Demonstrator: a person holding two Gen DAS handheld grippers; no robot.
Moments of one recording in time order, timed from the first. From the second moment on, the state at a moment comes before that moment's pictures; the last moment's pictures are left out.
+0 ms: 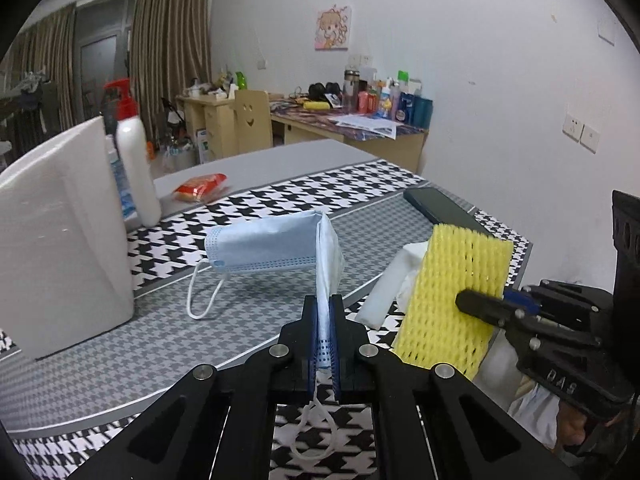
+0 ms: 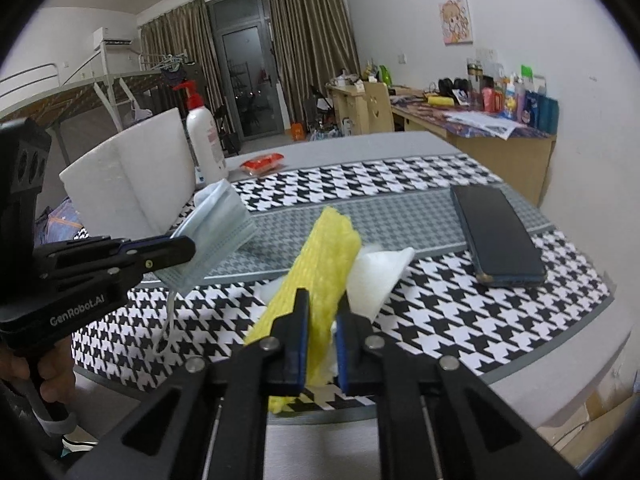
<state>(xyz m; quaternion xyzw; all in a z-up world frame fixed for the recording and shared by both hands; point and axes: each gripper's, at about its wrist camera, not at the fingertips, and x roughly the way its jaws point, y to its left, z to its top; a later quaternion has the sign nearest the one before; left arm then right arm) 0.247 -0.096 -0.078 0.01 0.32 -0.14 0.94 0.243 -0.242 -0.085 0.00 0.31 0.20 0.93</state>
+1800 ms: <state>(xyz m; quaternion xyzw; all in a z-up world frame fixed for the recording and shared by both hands) 0.187 -0.029 -0.051 -0.01 0.27 -0.08 0.96 0.224 -0.182 -0.062 -0.02 0.29 0.25 0.92</state>
